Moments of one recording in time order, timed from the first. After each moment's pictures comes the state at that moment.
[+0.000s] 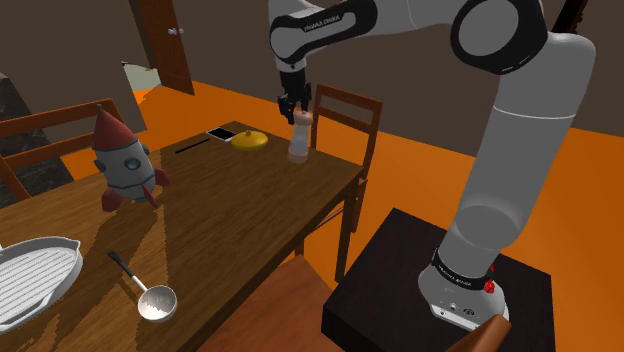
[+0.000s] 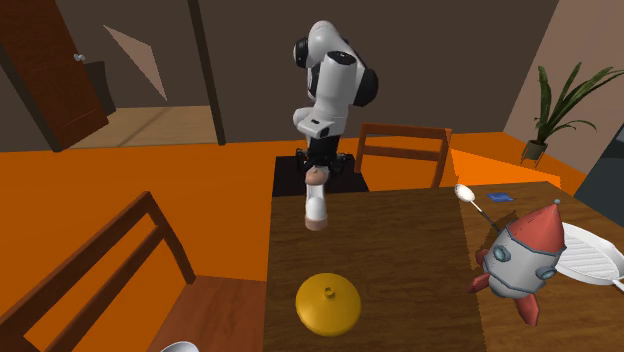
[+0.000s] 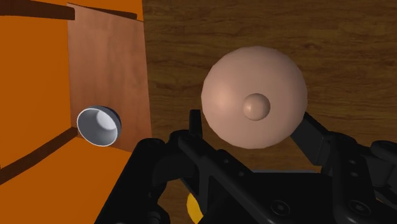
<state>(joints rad) -0.08 0.10 0.03 -1.75 -0.17 1.85 -0.02</state>
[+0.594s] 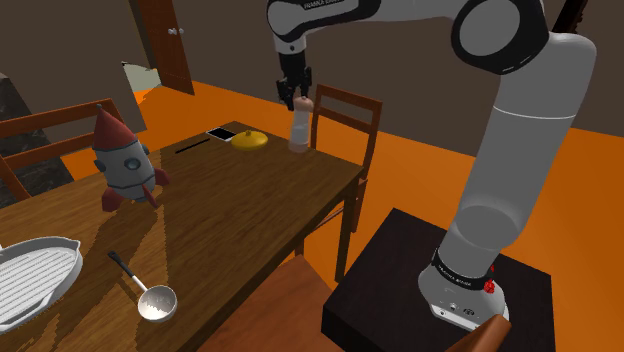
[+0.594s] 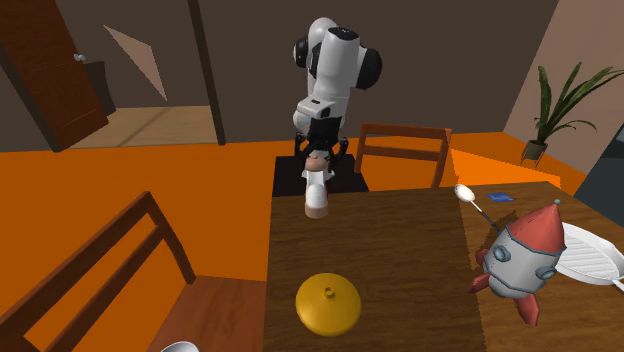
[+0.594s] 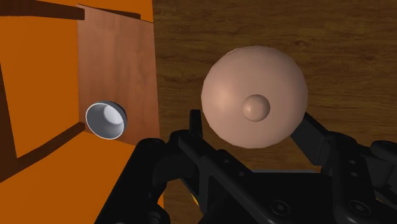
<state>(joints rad) -0.07 0.10 0.03 -1.63 -0.17 1.74 -0.04</state>
